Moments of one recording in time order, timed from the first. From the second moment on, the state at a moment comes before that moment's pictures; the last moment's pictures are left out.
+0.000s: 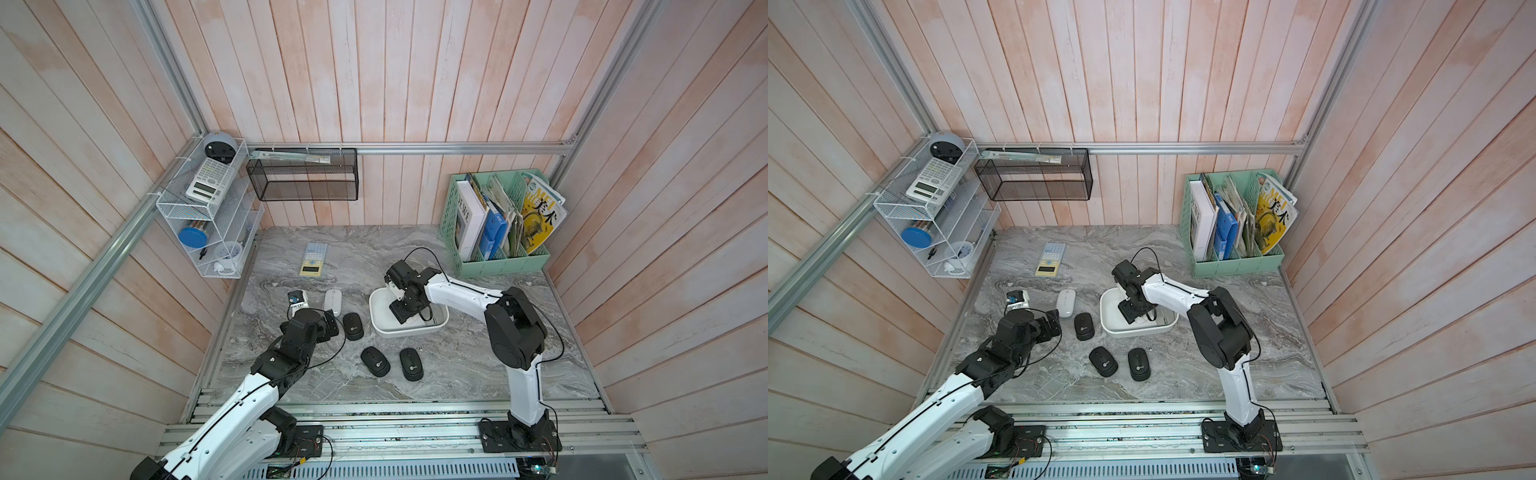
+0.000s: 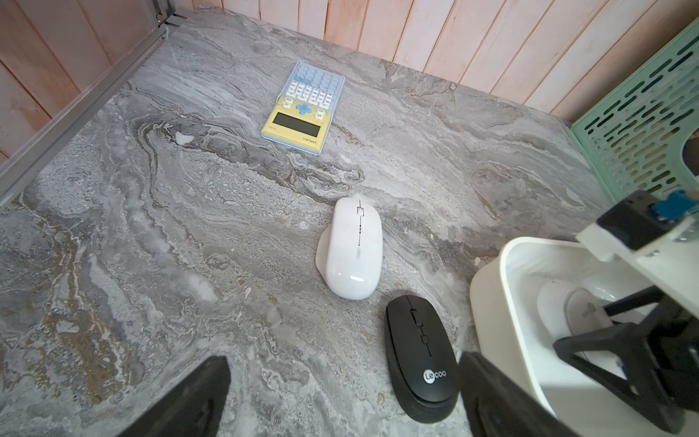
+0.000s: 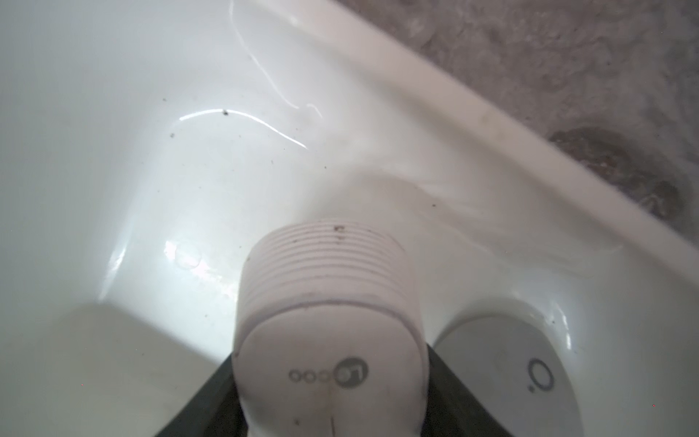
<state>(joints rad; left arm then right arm) -0.47 0.83 0.51 -0.30 -0.37 -0.51 0.74 2.02 1.53 -0.78 0.08 0.08</state>
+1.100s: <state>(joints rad) -0.47 0.83 0.51 -0.30 -0.36 -0.51 0.37 1.53 1.04 -0.70 0.13 0.35</state>
